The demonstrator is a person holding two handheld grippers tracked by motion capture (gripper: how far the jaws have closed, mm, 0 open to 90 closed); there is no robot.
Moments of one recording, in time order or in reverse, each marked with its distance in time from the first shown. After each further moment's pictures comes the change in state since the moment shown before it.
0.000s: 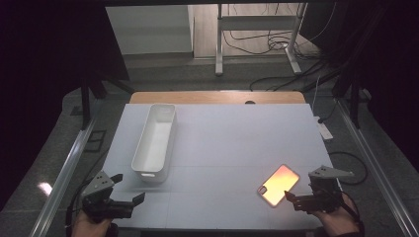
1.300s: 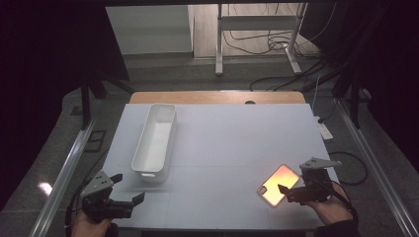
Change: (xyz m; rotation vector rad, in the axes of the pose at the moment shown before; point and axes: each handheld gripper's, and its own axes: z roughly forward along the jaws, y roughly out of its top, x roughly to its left) left arm 0.000 0.000 0.000 -0.005 -0.001 -0.002; right arm -0.002 0.019 0.022 0.023 0.032 -0.032
